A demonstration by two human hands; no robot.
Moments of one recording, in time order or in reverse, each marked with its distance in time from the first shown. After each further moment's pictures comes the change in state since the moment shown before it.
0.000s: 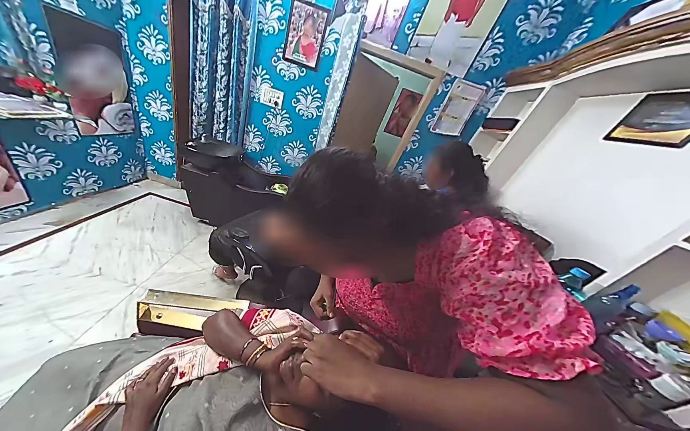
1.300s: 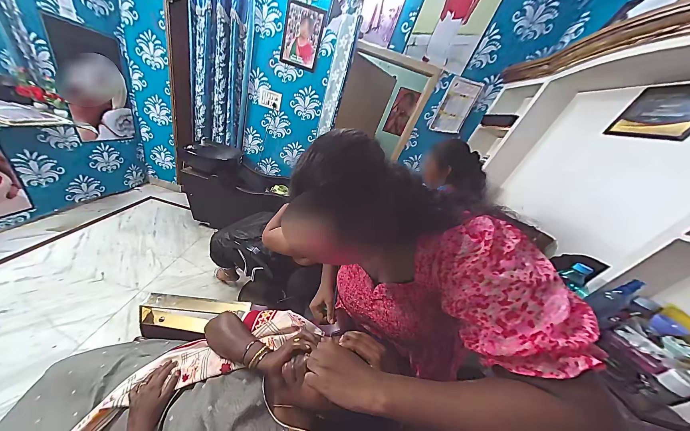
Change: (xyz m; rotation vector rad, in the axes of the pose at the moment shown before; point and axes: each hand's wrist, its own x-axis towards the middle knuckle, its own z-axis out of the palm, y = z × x) left_hand 0.002 -0.006 0.004 0.015 0.031 0.036; right_hand -0.009 -0.008 0.004 0.000 -0.014 -0.010
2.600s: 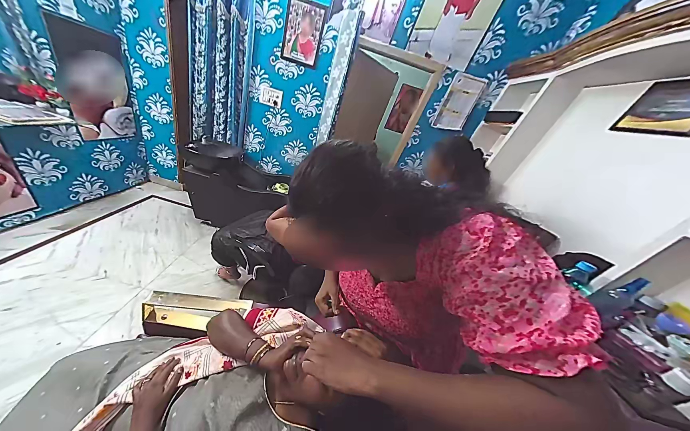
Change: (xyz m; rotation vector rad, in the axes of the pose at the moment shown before) left_hand -0.003 0.012 -0.008 0.008 -0.025 -0.029; right_hand 0.011 0.011 -0.007 0.096 0.007 -0.023
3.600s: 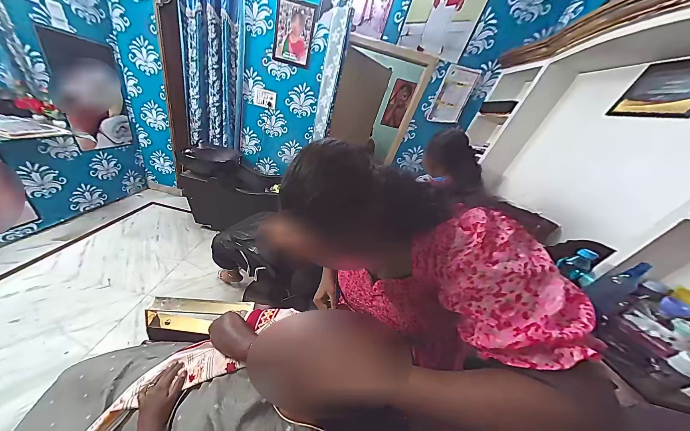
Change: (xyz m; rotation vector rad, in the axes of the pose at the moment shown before) left_hand 0.002 -0.005 0.002 -0.011 0.009 0.021; right_hand -0.002 -0.005 0.006 -0.106 -0.104 -0.020
